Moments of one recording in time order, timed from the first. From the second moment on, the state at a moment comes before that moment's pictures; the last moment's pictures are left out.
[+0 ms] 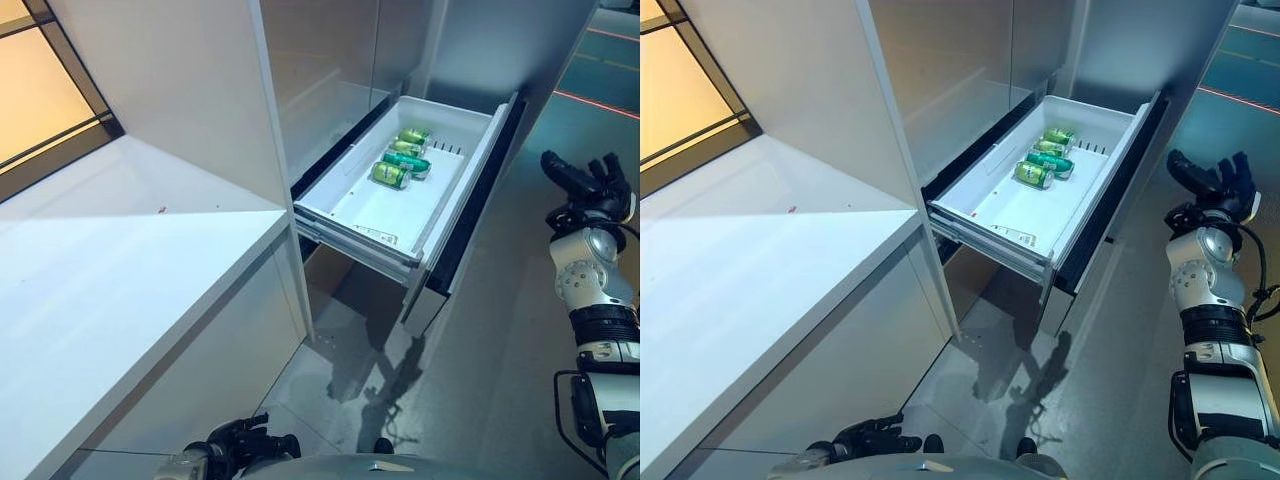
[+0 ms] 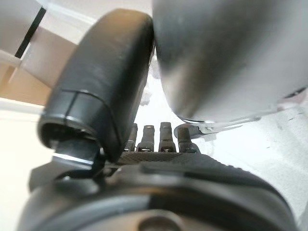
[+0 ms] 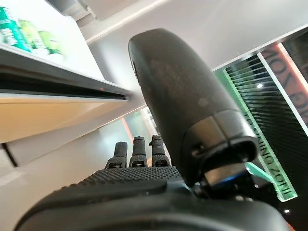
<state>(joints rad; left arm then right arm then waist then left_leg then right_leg) 0.03 0.29 -0.24 1.05 -0.31 0.09 -0.28 -0.57 -0.68 -0.10 0.60 0.96 -0.05 -0.50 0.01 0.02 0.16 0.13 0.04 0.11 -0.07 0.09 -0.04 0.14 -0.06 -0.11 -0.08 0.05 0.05</state>
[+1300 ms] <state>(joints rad) -0.09 0.29 -0.22 0.99 -0.39 0.04 -0.27 -0.59 -0.69 -0.14 0.74 1.04 0.02 -0.09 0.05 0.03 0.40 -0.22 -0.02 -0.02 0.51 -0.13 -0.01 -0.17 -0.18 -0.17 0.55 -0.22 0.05</state>
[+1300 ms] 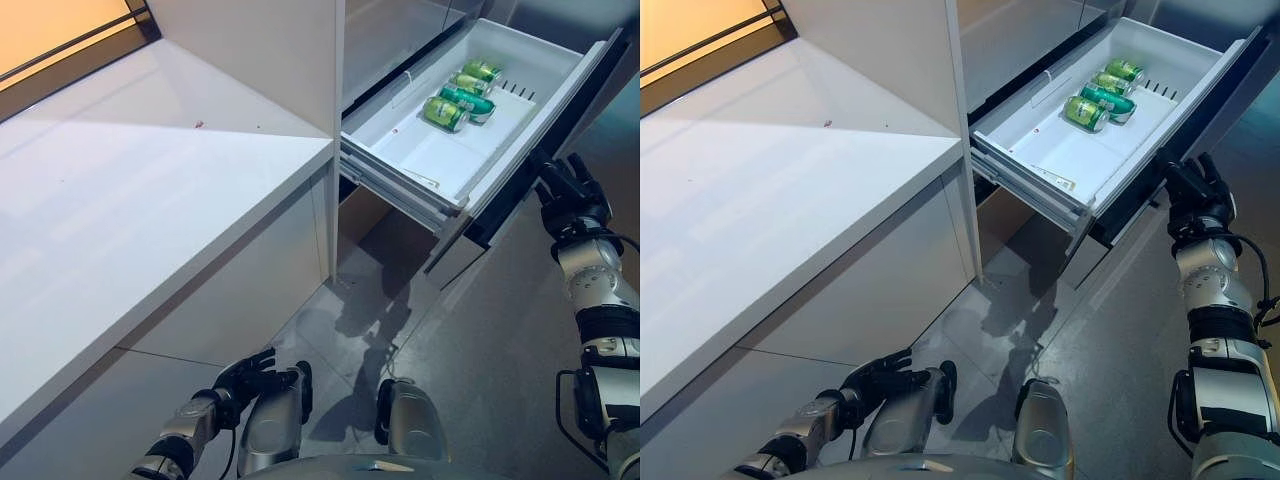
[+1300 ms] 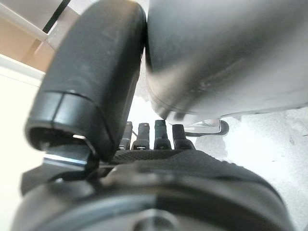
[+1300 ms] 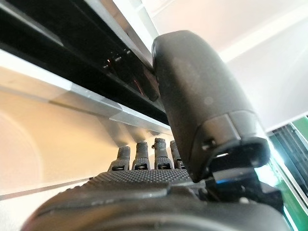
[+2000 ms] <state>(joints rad) -0.08 0.26 -0.20 0.99 -0.39 0.00 -0.28 -0.61 -0.64 -0.02 0.69 0.96 0.00 -0.01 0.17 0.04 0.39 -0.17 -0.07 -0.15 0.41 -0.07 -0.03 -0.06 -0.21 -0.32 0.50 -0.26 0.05</state>
